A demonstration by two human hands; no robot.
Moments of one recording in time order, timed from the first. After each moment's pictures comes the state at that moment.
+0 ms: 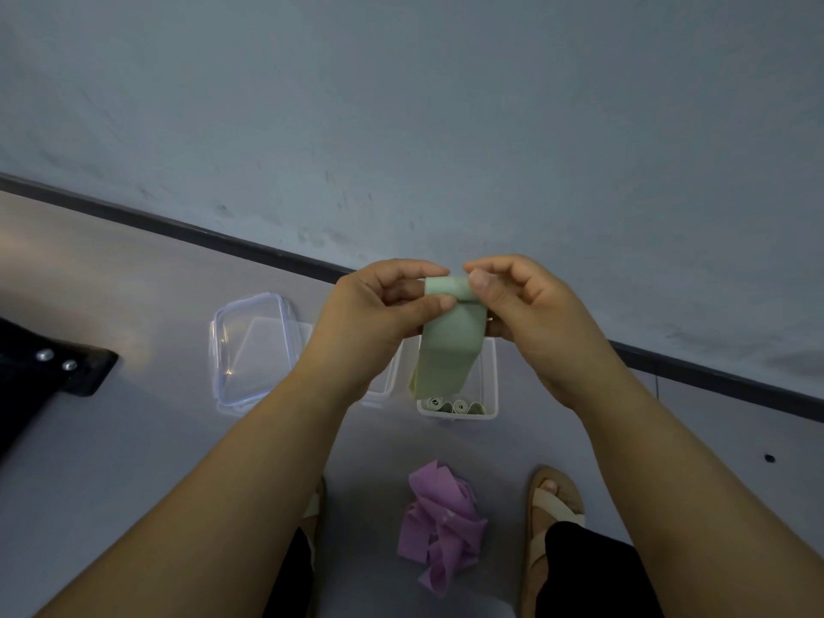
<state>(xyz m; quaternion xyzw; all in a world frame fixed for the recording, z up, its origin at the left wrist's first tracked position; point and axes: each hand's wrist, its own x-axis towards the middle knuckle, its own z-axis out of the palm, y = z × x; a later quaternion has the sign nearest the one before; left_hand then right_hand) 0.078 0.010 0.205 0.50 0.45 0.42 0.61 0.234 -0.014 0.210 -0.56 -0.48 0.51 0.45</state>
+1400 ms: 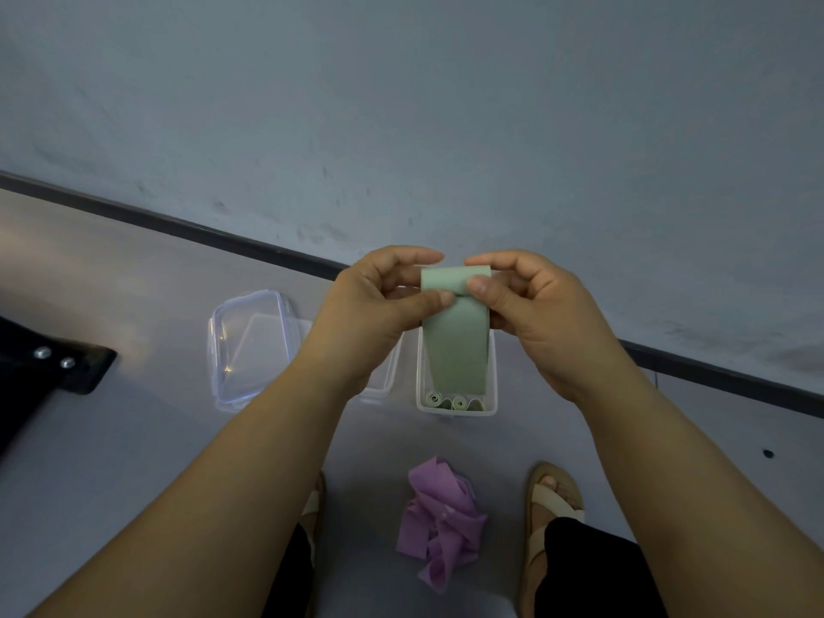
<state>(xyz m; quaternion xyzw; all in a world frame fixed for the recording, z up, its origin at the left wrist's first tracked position) 0.080 0.013 0.206 0.50 0.45 0.42 0.61 0.238 -0.012 0.207 -0.55 -0.47 0.51 0.47</state>
